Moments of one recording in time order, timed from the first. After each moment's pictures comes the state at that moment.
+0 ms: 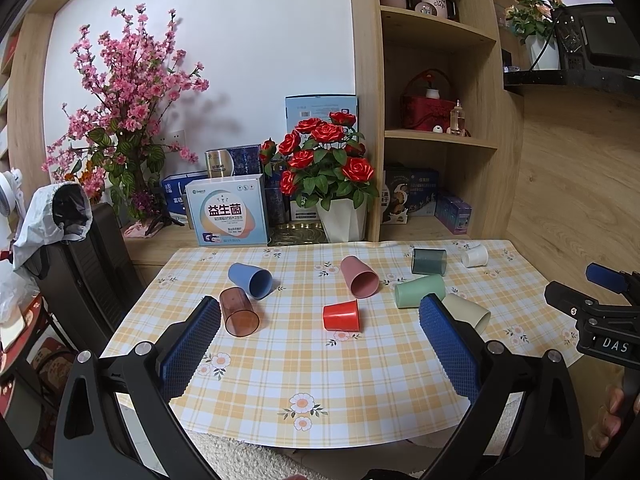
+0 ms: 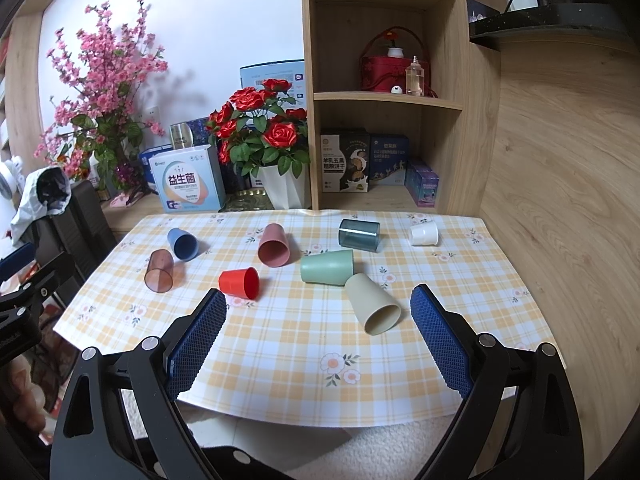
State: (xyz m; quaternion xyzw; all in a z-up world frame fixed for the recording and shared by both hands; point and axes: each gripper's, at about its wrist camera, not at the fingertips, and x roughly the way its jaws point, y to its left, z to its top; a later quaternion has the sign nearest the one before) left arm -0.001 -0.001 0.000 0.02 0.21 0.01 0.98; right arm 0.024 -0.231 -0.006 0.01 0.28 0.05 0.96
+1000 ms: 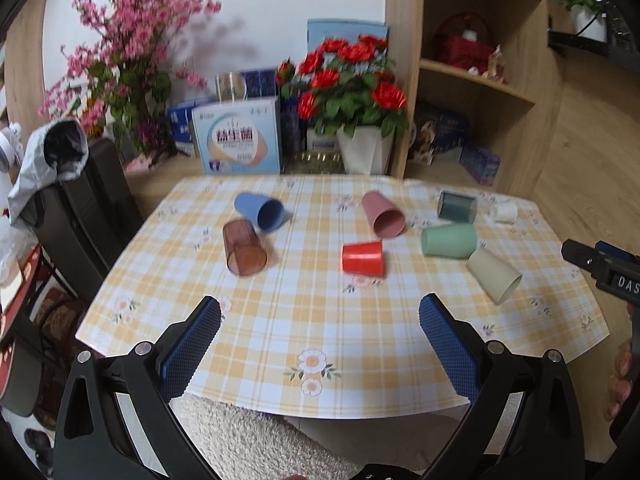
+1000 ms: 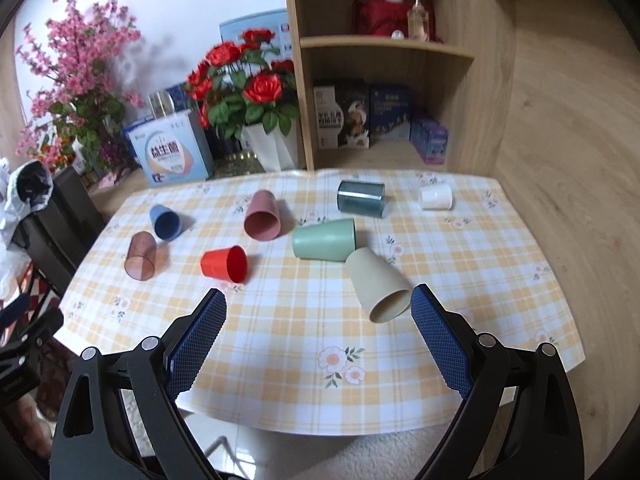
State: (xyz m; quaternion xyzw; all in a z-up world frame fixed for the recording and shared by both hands) left arm 0.057 0.029 -0.052 -0.01 0.34 0.04 0.94; right arm 0.115 -0.238 -0.049 0.03 0.38 0.05 0.92
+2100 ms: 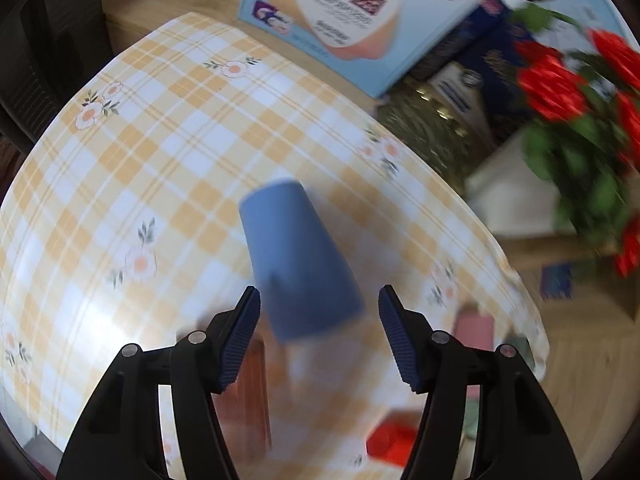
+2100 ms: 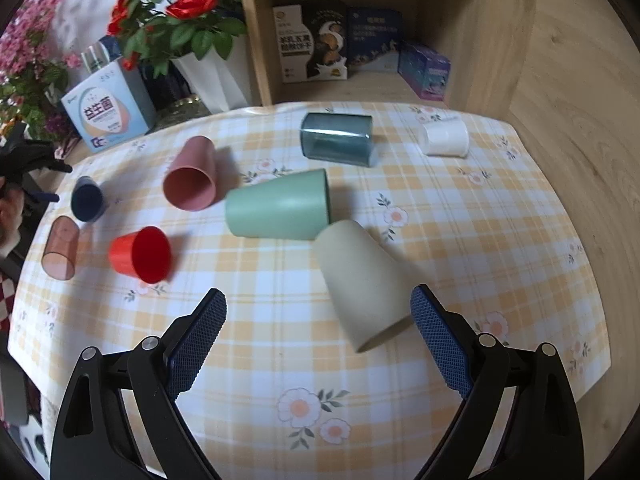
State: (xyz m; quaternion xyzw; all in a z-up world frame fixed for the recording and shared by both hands) left arm 0.435 0.237 -0.175 -0.31 0.56 0.11 0.76; right arm 0.237 -0.257 -0.155 0.04 0.47 0.00 0.88
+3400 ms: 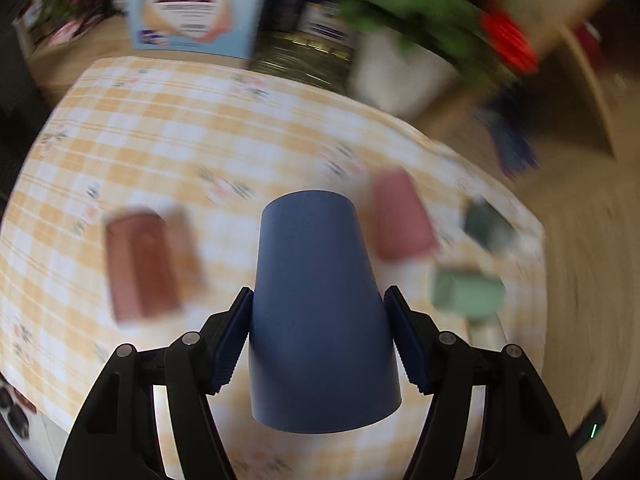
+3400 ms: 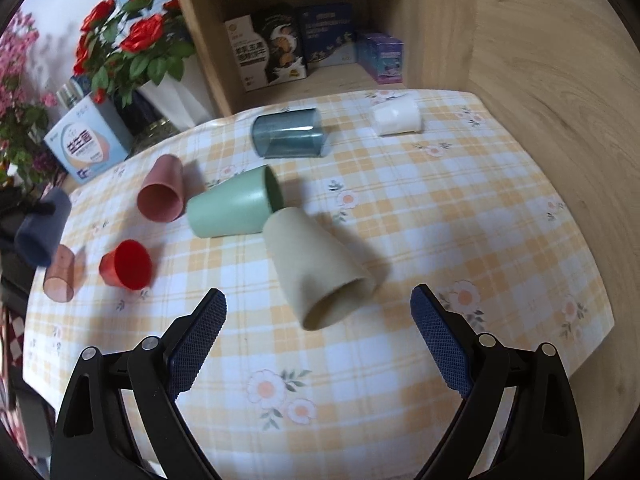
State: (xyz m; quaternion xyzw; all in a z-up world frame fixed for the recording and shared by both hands) left arm 0.336 0.078 -0.125 -0.18 0.56 -0.04 0.81; right arm 0.206 -0.315 -0.149 0.10 0.46 -0.04 0.88
